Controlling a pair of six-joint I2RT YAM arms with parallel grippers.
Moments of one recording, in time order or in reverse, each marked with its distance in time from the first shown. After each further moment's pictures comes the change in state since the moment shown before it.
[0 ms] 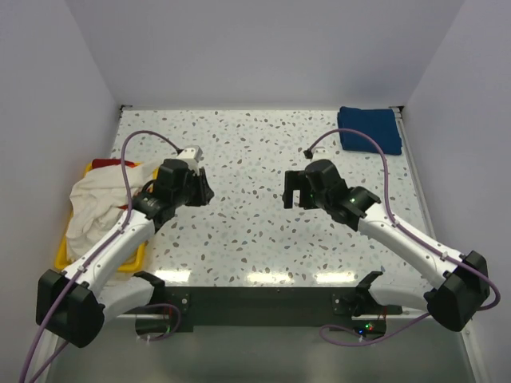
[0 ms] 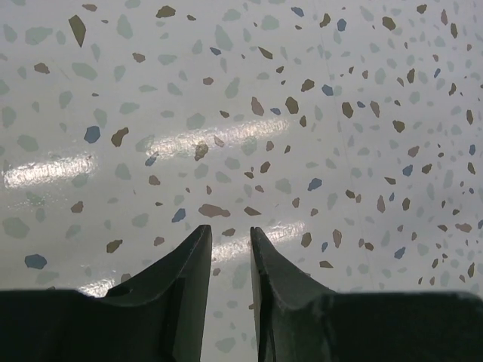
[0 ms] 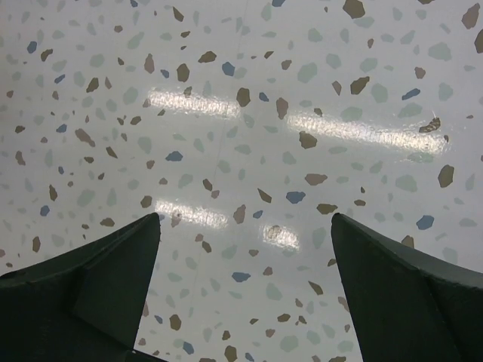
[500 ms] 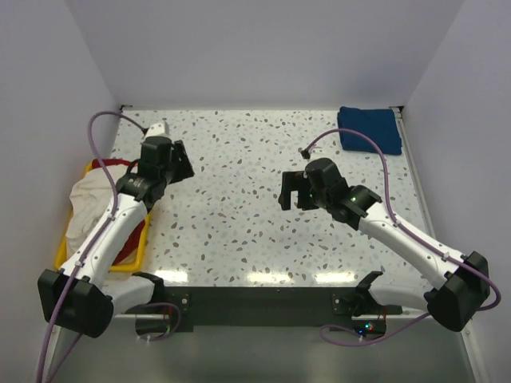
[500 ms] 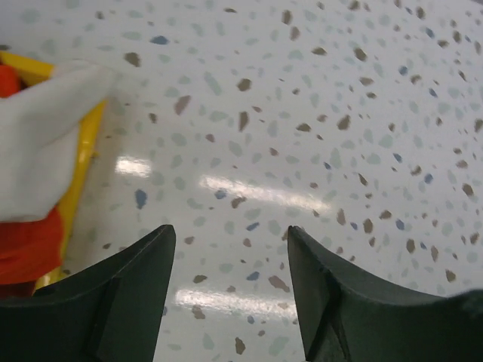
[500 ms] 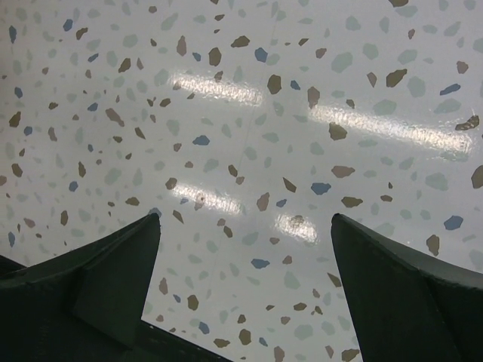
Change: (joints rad) left arm 0.097 0.072 0.211 -0.111 -0.249 -0.082; right arm 0.000 -0.001 0.026 -0.024 -0.083 0.001
